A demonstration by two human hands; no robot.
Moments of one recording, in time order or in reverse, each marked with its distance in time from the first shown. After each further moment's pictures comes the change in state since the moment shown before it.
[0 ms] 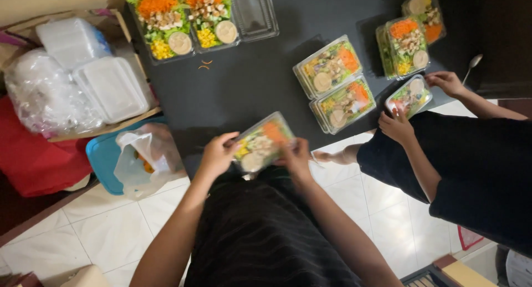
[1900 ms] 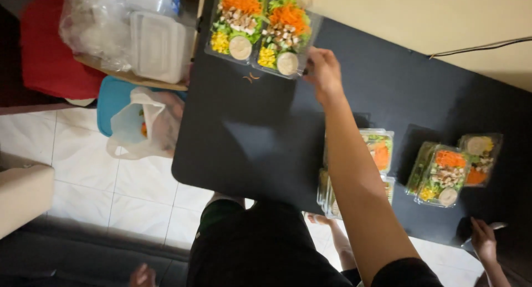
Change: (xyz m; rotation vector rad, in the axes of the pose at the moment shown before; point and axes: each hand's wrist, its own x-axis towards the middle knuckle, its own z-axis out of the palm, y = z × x) left_hand -0.369 -0.157 0.208 -0.110 0.695 -1.069; right_hand 0.237 -0.264 0.223 -0.294 -0.534 -0.112
